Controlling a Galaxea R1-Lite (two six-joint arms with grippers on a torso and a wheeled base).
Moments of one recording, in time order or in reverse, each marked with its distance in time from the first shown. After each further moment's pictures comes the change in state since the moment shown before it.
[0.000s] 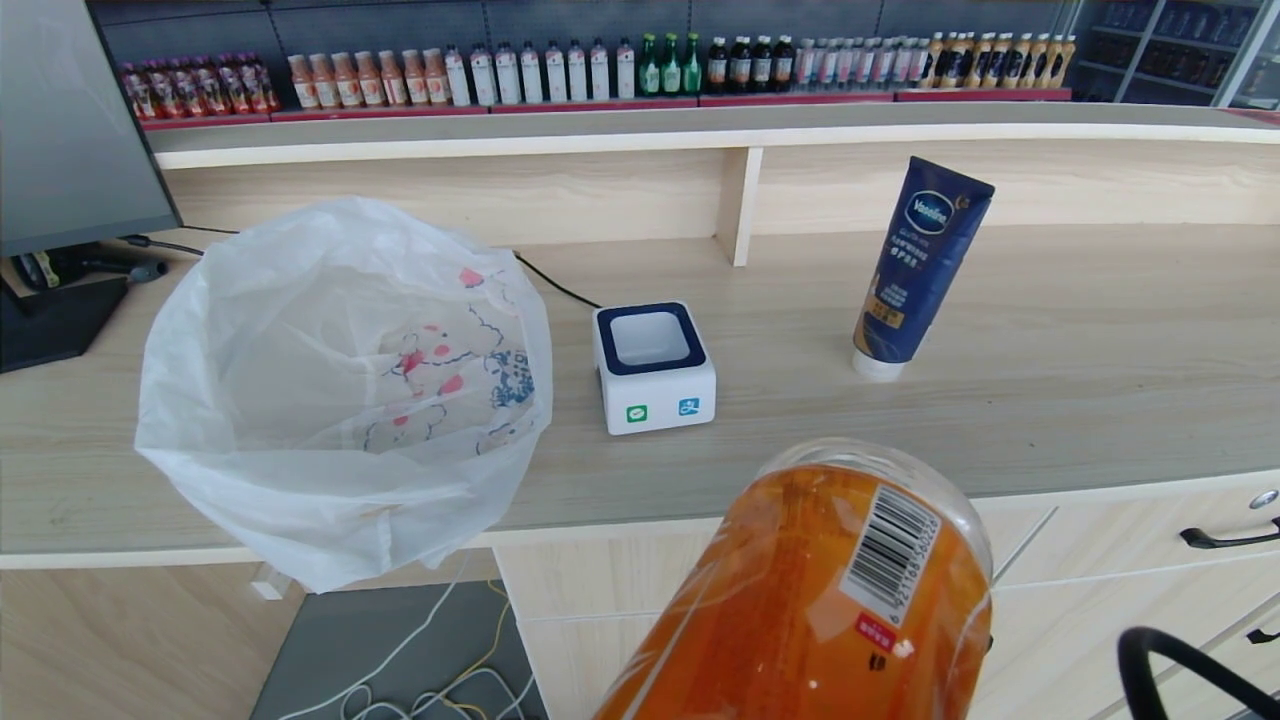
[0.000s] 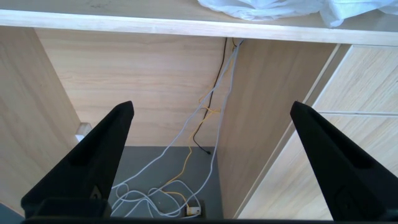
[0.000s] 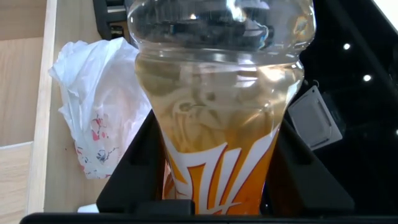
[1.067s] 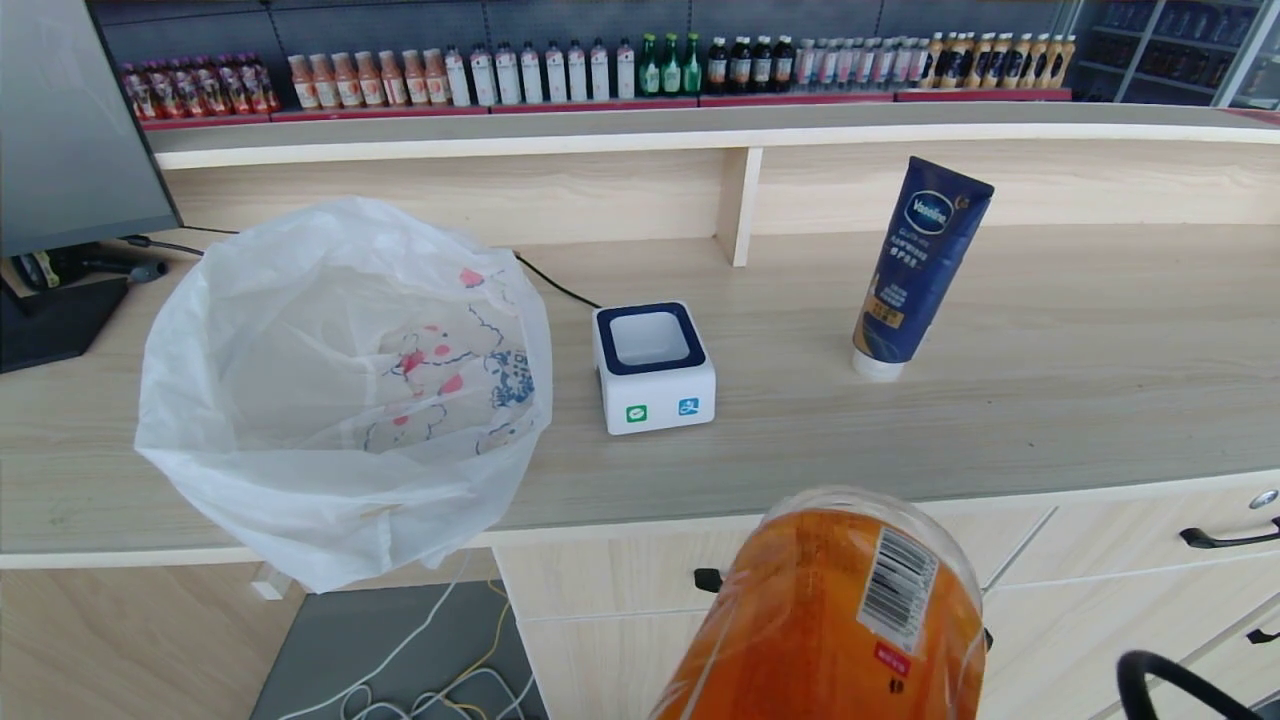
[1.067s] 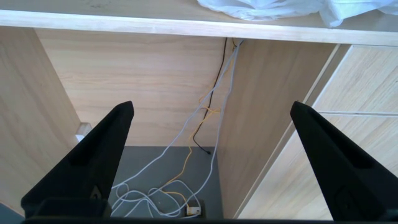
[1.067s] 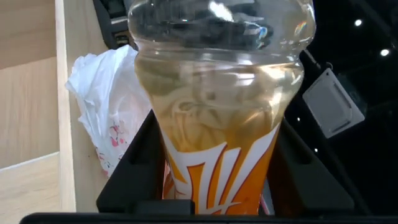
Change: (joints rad) left arm 0.000 0.000 0.000 0.000 0.000 0.000; right arm 0.000 0.016 0.082 -0.123 -0.003 0.157
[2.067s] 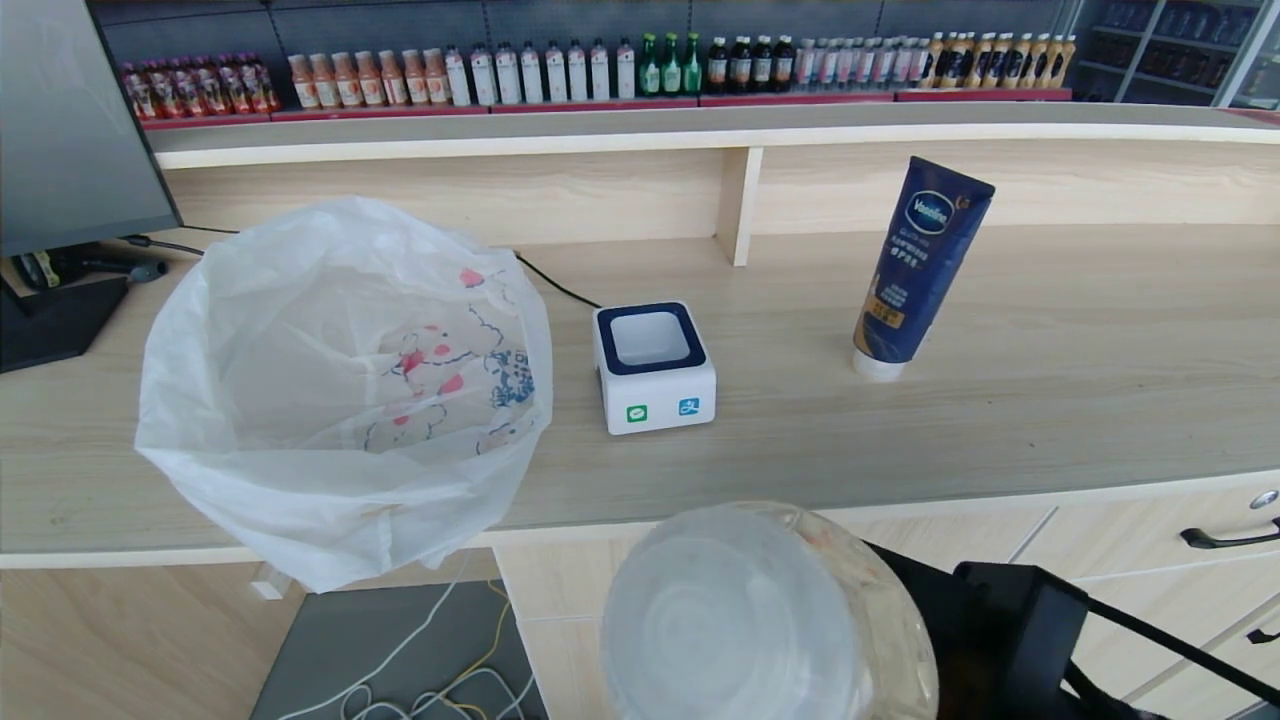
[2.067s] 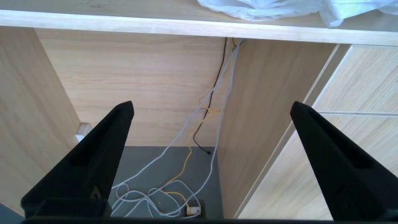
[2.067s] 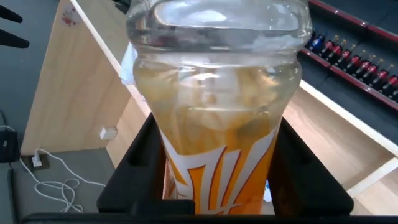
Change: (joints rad) left arm -0.001 0.000 0.000 0.000 0.000 0.000; right arm -0.227 0.004 0.084 -0.002 0.031 0.893
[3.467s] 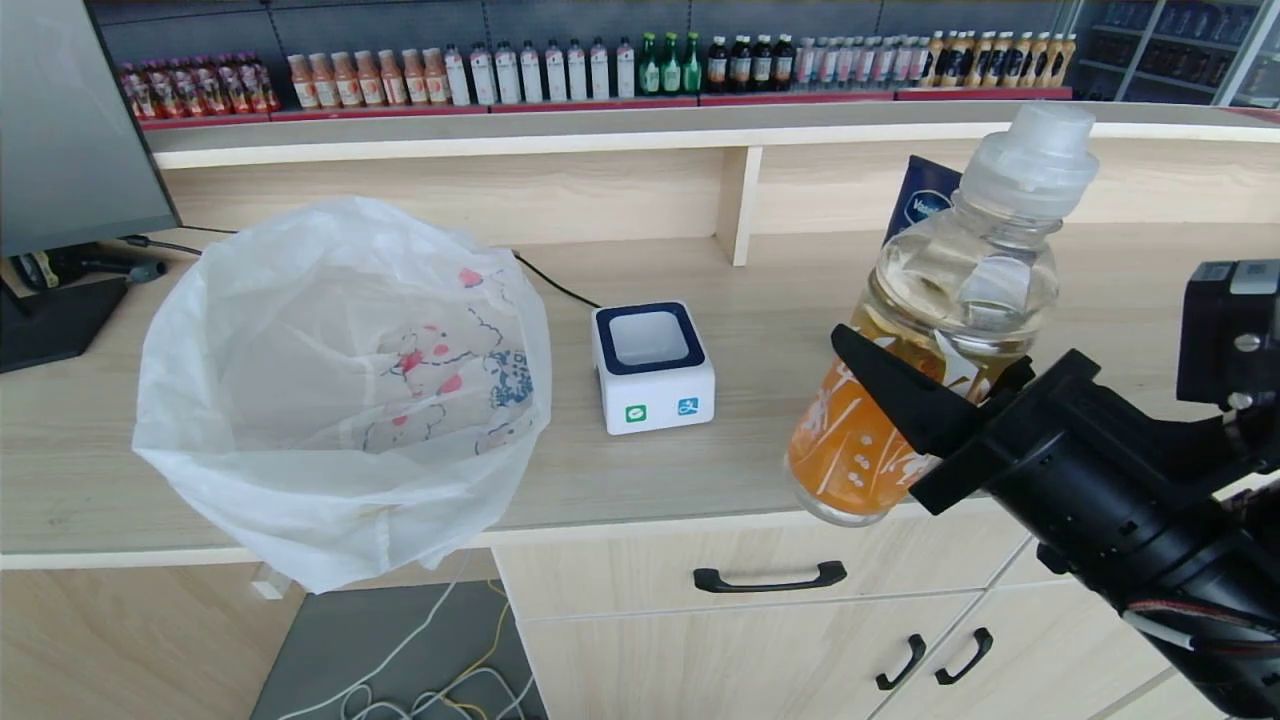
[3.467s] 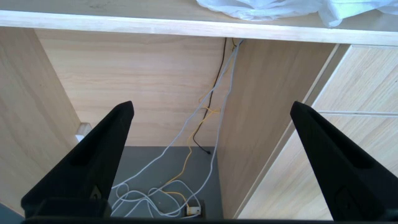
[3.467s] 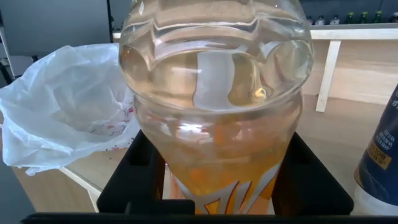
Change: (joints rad) left arm 0.001 0.000 0.000 0.000 0.000 0.000; right arm -0.465 -0.009 -0.104 0.001 0.063 0.640
